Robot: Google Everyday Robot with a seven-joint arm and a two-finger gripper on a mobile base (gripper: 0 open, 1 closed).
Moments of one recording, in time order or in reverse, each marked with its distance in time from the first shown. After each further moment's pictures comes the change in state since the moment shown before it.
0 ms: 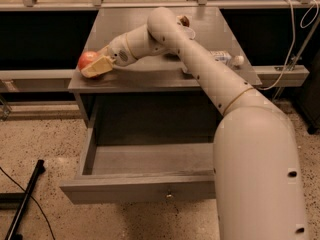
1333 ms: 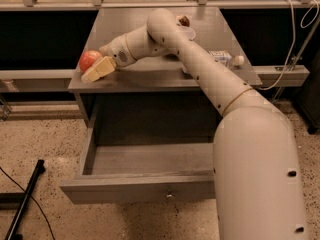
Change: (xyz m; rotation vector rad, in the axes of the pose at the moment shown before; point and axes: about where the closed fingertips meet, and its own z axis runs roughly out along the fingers) arm 0.001 -0.001 -0.001 0.001 -0.011 -0.001
